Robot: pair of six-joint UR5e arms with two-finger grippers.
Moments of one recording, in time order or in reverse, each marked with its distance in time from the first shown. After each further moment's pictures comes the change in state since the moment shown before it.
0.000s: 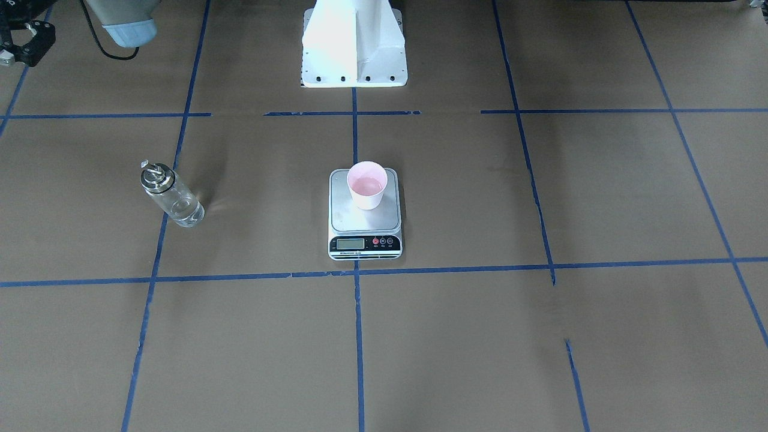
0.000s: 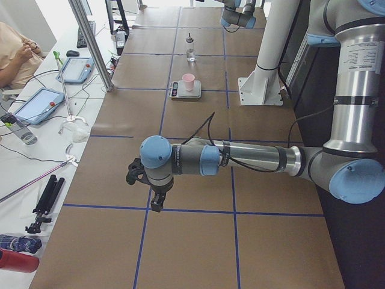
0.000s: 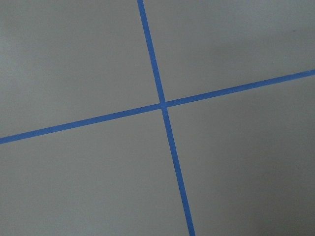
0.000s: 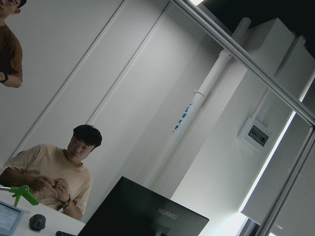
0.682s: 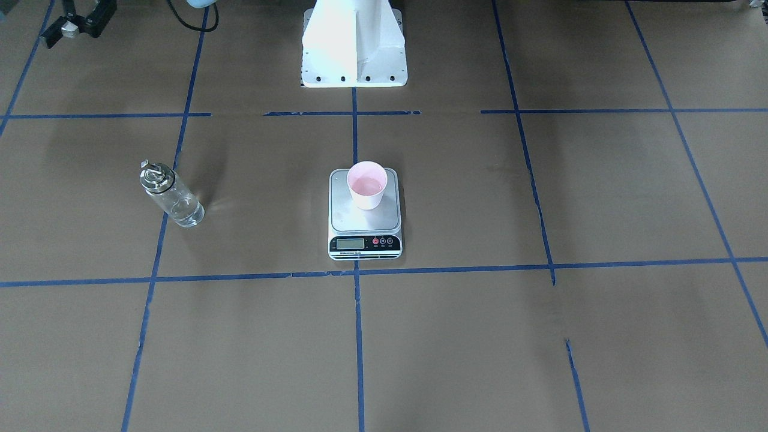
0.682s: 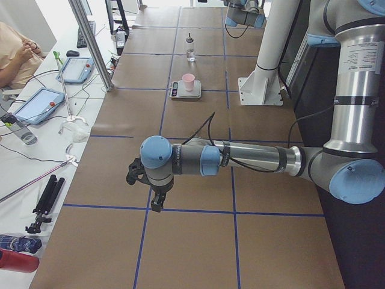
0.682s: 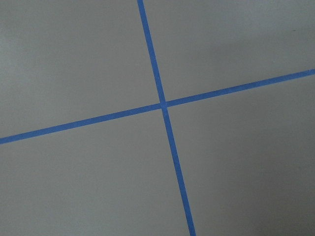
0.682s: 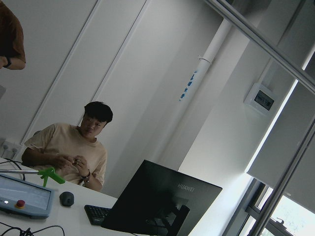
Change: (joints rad) left arm 0.000 0.001 -0.002 0.000 0.001 0.003; right arm -0.082 0.354 0.044 -0.167 -0.123 -0.130
